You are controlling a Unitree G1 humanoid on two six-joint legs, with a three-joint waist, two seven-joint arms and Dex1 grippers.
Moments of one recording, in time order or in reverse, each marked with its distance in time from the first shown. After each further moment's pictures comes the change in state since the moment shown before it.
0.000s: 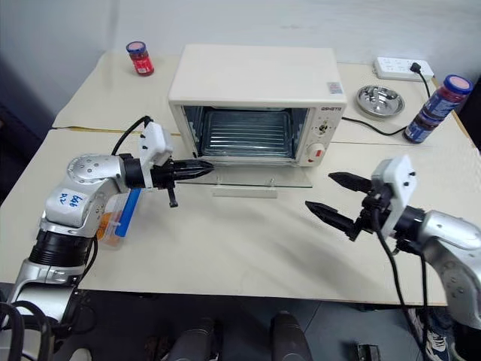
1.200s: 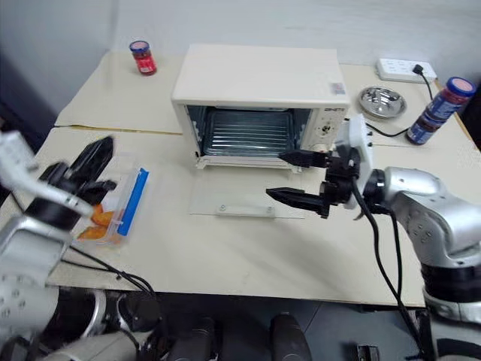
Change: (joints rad) left arm 0.189 -0.638 1.201 -1.045 -0.521 1.149 0.865; right arm -0.438 0.038 0.361 0.272 0.003 -0.048 0.201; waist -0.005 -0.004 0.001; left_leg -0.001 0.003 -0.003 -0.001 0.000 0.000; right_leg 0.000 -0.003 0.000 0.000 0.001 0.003
